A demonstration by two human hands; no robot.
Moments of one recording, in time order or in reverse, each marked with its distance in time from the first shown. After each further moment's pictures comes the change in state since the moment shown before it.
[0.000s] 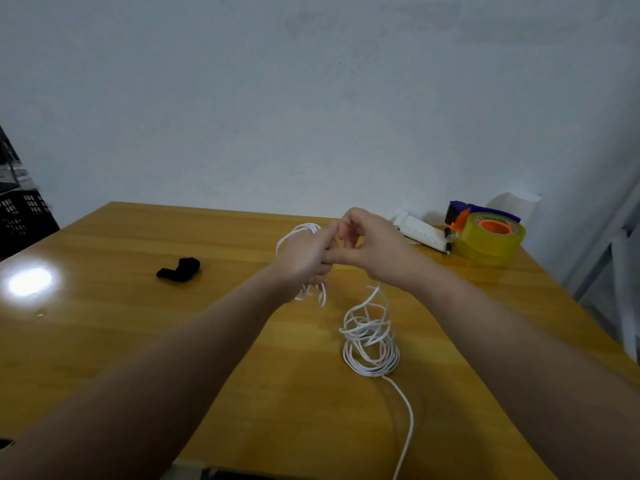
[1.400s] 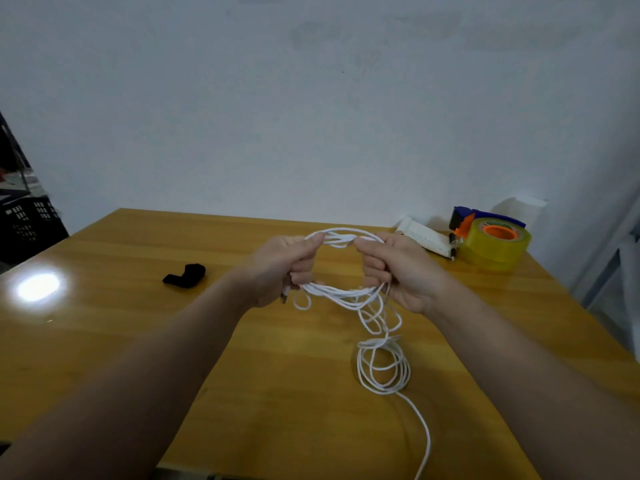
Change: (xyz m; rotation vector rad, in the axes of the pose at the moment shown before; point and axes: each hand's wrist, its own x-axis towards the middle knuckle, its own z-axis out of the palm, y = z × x) left_hand -0.017 -0.001 -0.038 -0.187 -0.260 0.128; right_hand -0.016 0.006 -0.001 0.961 -0.027 0.338
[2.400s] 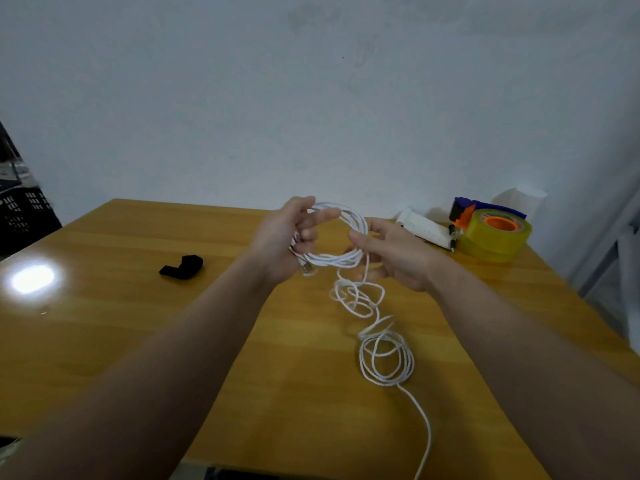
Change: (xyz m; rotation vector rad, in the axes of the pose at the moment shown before) left_hand 0.014 0.019 0.017 -0.417 0.272 -0.025; right_hand 0.027 0.006 -0.024 -0.388 -0.019 0.069
